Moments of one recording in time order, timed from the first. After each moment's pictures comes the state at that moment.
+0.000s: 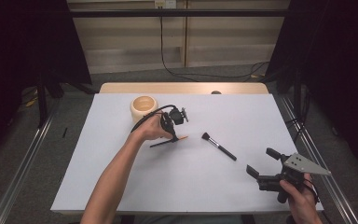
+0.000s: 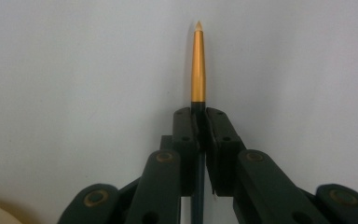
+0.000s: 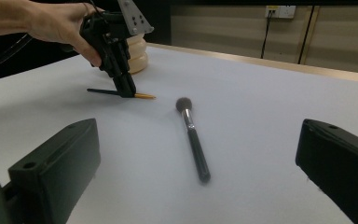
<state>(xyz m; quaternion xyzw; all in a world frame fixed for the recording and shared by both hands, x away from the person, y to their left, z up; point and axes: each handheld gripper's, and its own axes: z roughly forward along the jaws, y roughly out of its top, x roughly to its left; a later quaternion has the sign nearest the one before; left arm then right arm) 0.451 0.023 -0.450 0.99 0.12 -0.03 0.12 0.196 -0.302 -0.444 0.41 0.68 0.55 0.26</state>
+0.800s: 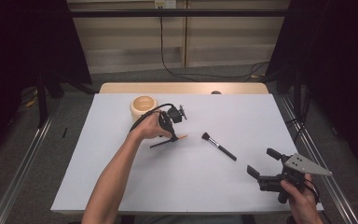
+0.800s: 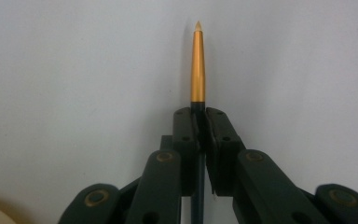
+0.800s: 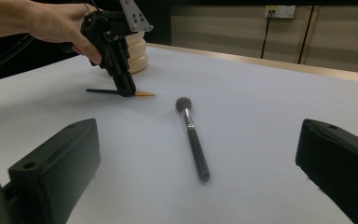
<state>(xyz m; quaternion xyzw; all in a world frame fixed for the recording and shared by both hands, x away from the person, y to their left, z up) 0.457 0.030 -0.449 0.98 0.14 -0.06 0.13 0.195 -0.304 -0.443 0.41 0.68 0.54 0.26</state>
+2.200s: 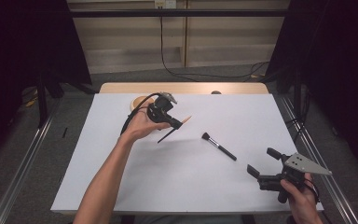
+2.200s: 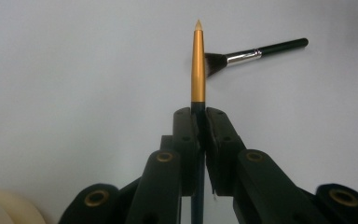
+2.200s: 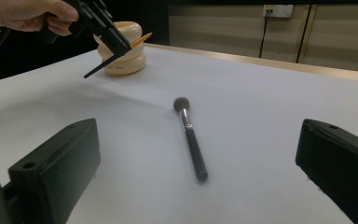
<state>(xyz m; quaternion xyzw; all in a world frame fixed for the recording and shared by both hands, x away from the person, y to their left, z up) 0.441 0.065 -0.398 0.92 0.19 -0.02 0.35 0.196 -0.304 -0.444 0.42 0.68 0.54 0.26</state>
